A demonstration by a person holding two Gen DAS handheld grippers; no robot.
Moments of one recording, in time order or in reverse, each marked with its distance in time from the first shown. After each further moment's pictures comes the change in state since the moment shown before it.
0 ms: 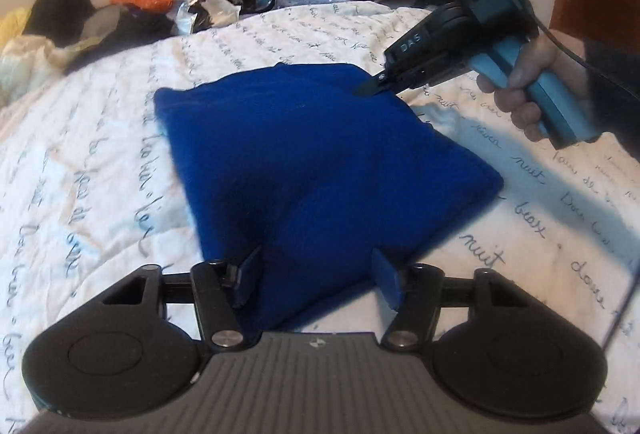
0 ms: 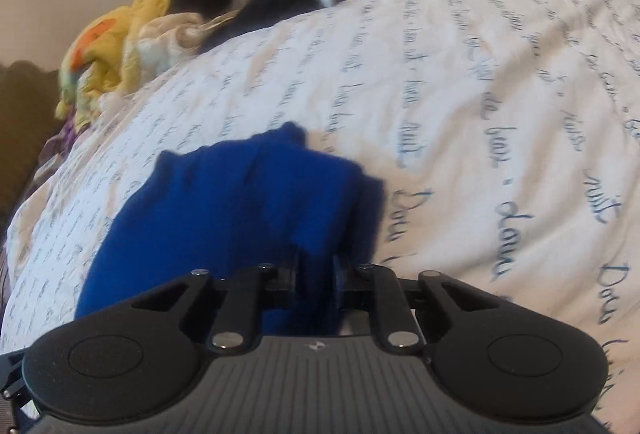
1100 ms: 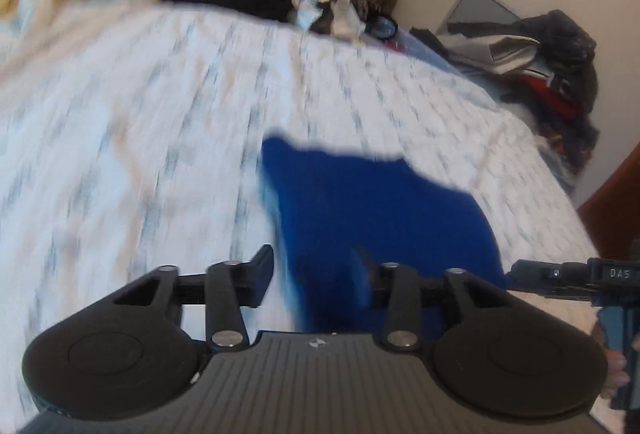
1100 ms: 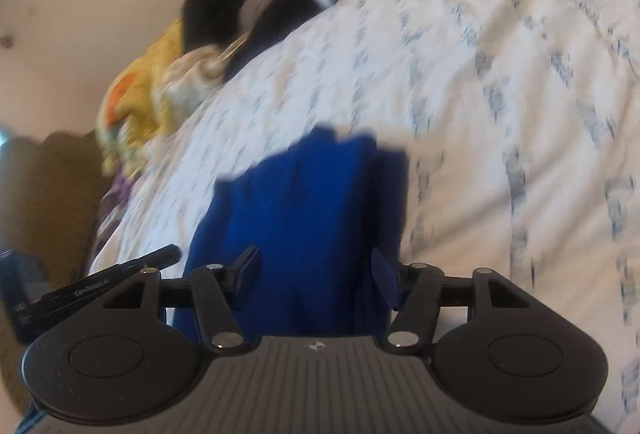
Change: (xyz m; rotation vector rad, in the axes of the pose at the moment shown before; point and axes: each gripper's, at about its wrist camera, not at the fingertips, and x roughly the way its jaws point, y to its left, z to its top) left arm 0.015 0.107 0.070 -0.518 0.025 -0.008; right arm -0.041 -0.011 -0.019 0.200 0.043 0.224
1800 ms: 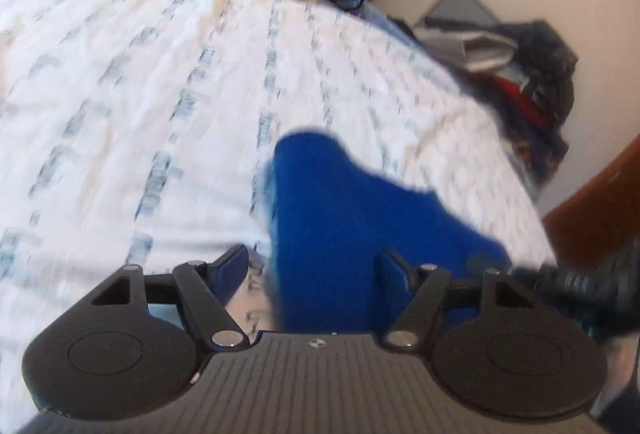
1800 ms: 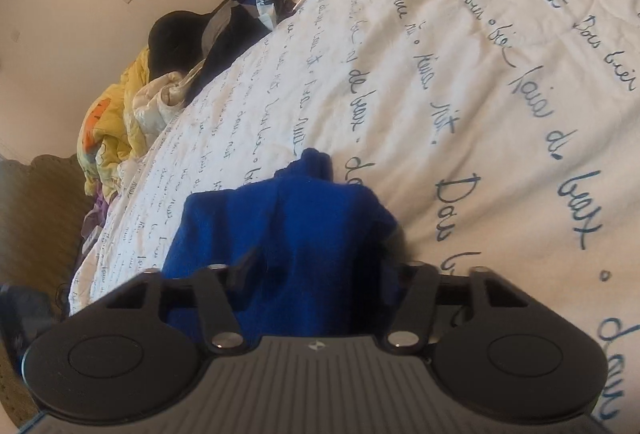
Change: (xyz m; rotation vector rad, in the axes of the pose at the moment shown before) left arm 0.085 -0.072 -0.002 -0.067 0.002 -0.094; right arm -0.031 -0.082 0.005 0.046 -0.080 -0.073
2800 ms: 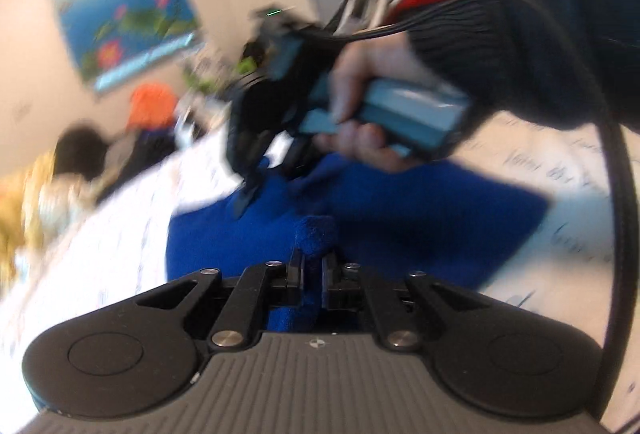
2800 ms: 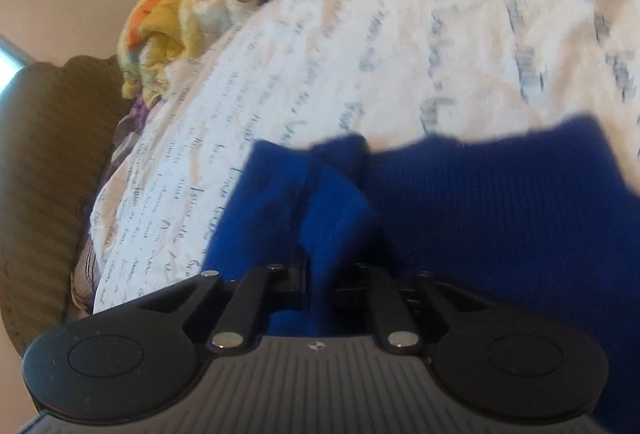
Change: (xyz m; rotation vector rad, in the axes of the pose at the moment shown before) left arm -0.088 -0.157 -0.203 0.941 -0.290 0.262; right arm 0.098 0.122 0.007 -0.201 0.241 0.131
